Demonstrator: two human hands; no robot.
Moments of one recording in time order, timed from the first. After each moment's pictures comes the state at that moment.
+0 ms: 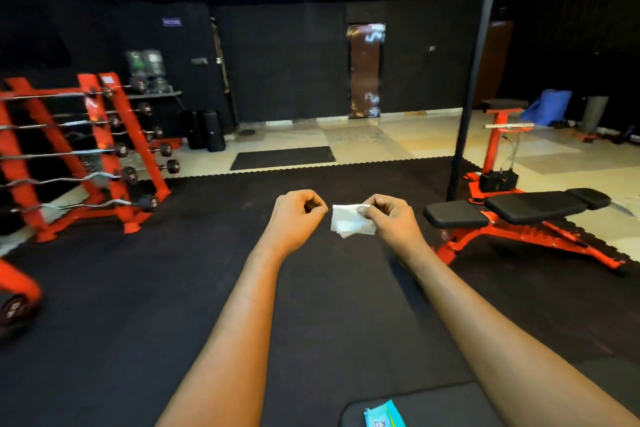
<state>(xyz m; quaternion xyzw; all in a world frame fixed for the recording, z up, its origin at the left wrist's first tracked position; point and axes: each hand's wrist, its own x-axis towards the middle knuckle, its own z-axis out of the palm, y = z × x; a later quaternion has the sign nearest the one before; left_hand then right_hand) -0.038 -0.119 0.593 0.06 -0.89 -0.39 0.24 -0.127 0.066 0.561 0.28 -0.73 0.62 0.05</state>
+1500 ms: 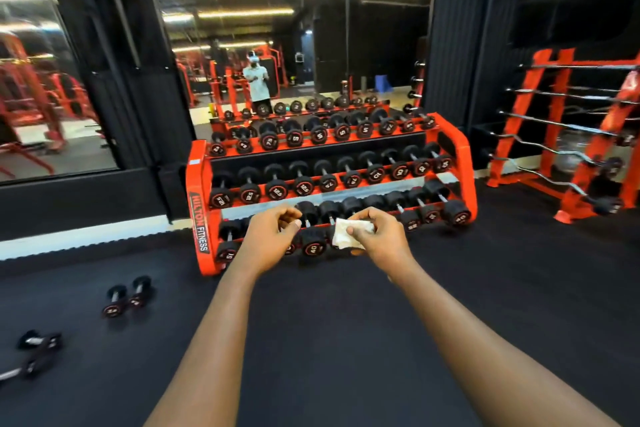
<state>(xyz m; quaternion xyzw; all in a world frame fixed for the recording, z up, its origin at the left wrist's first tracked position) 0.723 -0.253 0.560 0.63 -0.62 -0.12 0.45 0.504 -0.314 0.538 0.64 -0.42 0.48 -0.42</state>
